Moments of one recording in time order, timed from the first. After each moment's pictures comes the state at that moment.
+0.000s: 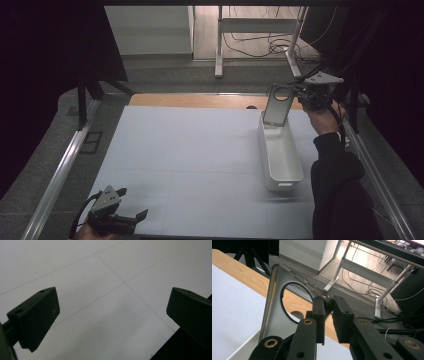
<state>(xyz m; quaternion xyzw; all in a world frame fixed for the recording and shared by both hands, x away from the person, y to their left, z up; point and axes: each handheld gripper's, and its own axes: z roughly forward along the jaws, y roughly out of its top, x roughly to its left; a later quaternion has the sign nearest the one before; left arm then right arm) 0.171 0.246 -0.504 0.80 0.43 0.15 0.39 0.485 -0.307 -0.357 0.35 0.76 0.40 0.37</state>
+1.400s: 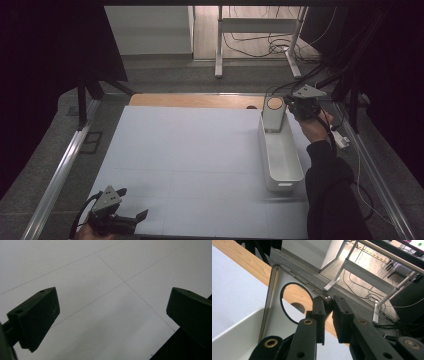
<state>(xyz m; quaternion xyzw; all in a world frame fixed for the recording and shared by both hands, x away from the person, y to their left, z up) 0.171 0.245 -0.504 0.80 0.43 0.15 0.39 0.495 -0.299 -0.407 0.31 0.78 0.38 0.39</state>
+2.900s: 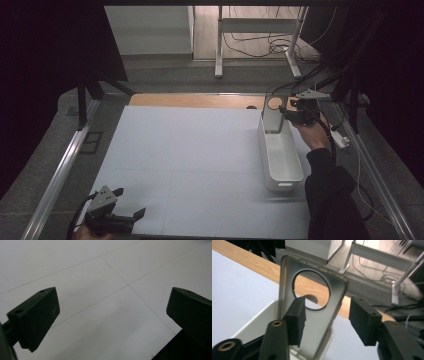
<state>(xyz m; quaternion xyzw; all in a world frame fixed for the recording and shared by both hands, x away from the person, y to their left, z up) 0.169 0.251 -0.503 0.78 0.45 0.16 0.40 0.489 -0.302 -0.418 0.39 0.77 0.40 0.30</state>
